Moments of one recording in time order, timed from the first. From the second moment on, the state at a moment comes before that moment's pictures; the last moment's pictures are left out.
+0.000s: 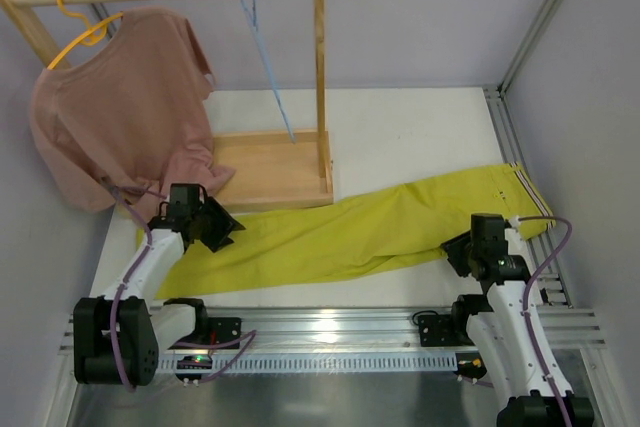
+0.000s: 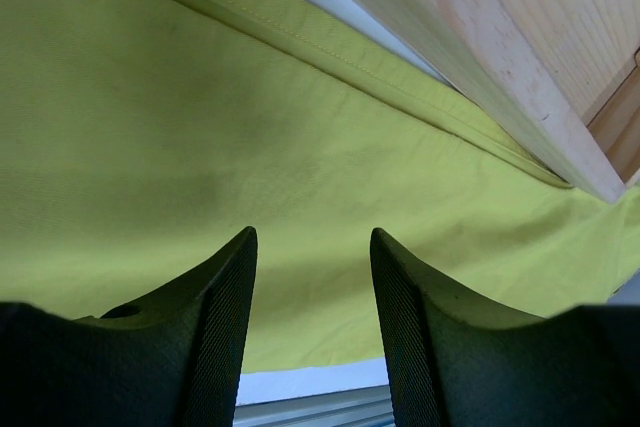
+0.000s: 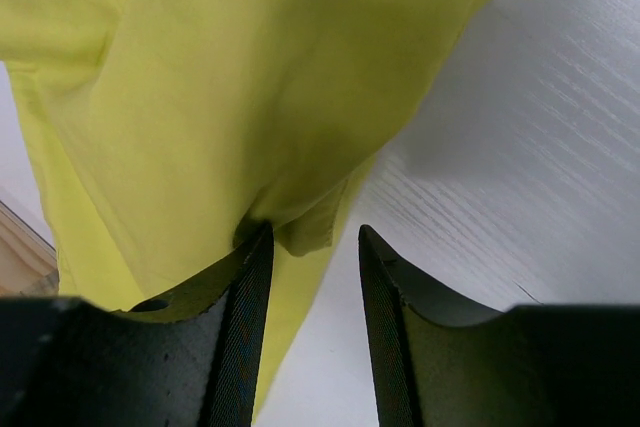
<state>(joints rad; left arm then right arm) -0.03 1.09 0.55 -0.48 0.23 -0.85 -0.03 0.60 0.39 -0.77 0.08 1.06</state>
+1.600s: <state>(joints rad) 0.10 1.31 0.63 -0.57 0.02 -0.91 -0.03 0.67 0.44 -0.85 0.17 1.00</state>
